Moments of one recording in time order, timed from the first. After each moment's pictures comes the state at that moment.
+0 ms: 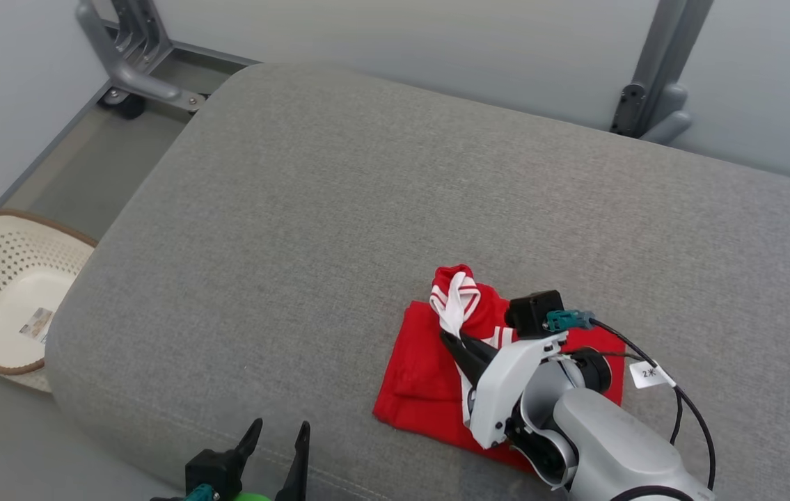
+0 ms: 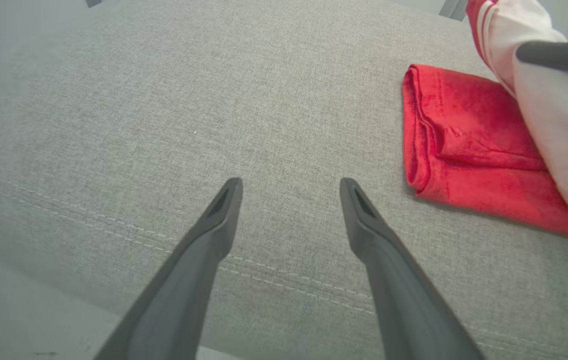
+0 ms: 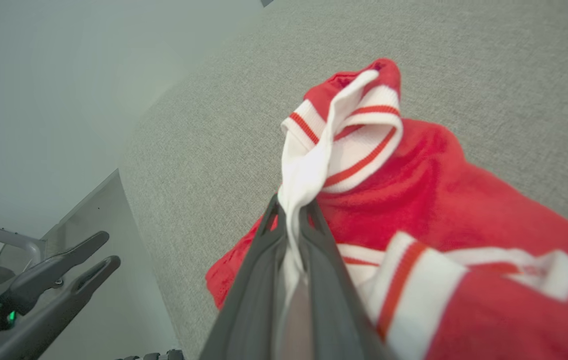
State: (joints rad) left arm -0.03 0.05 -0.26 0.54 -0.25 -0.10 -0.26; right arm -0.48 -0.06 0.65 0.66 0.69 0.13 0.00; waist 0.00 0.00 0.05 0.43
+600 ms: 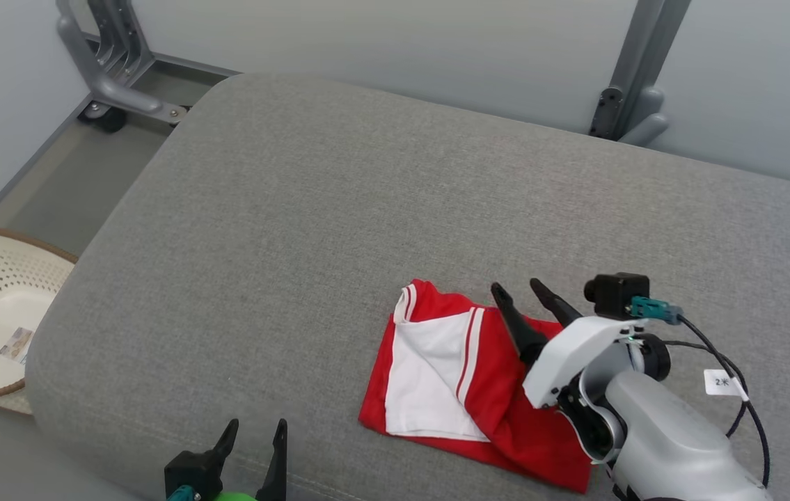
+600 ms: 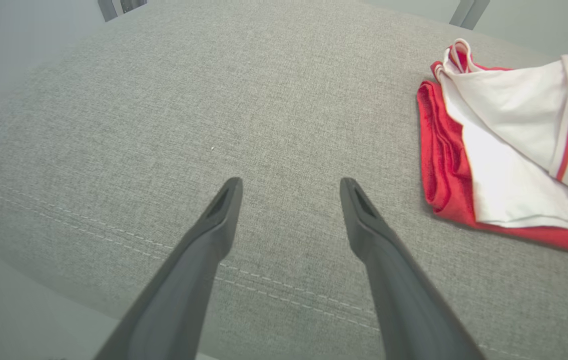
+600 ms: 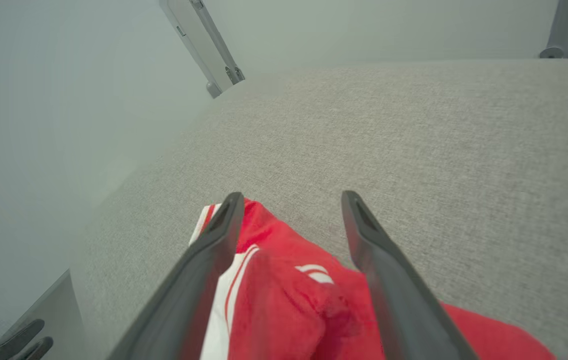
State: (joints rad) left arm -0.03 0.05 -0.20 0.54 -0.24 -0.08 -0.26; right arm -0.53 -0.13 0.60 0.76 0.78 0.13 -0.22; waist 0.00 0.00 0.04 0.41
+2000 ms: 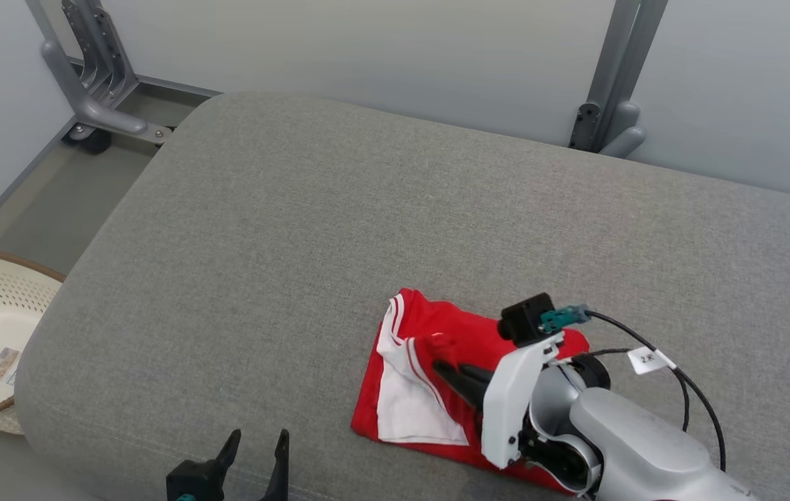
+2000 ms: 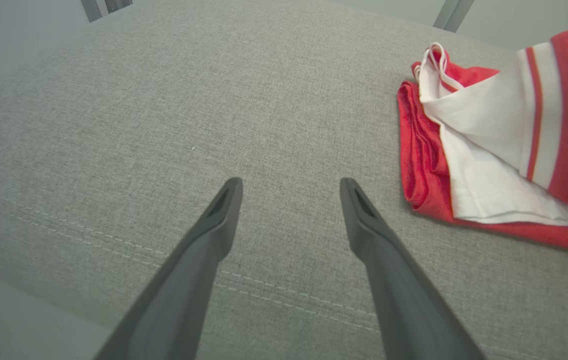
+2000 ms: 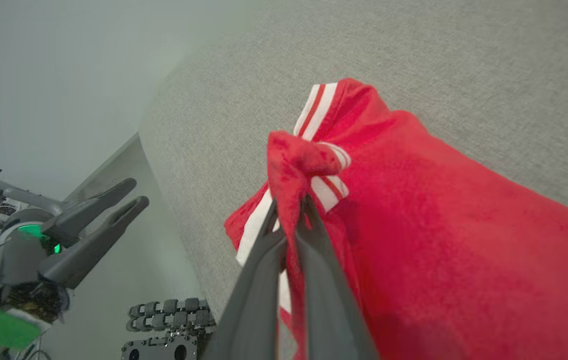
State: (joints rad) left arm -0.01 0.05 -0.20 0.54 -0.24 -0.09 -0.26; right arm -0.50 -0.21 0.83 0.53 0.89 0.13 0.12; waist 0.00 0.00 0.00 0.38
